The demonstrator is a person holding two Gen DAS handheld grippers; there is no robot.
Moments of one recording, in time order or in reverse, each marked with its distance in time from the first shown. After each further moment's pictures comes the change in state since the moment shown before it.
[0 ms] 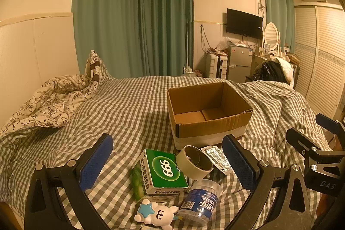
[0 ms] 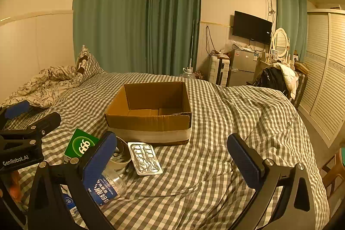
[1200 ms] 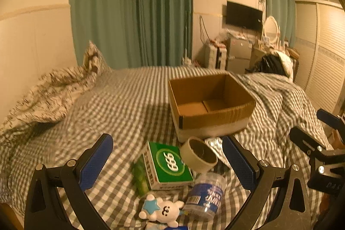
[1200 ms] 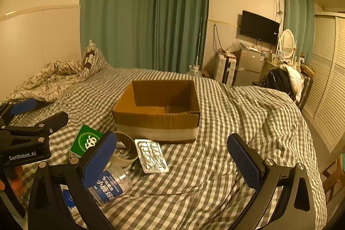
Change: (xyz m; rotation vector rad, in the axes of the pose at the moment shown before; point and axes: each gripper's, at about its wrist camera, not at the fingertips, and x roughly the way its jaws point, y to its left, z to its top) left arm 0.020 0.019 -0.002 -0.004 0.094 -0.030; right arm 0.006 0.010 0.003 -0.036 0.034 0.034
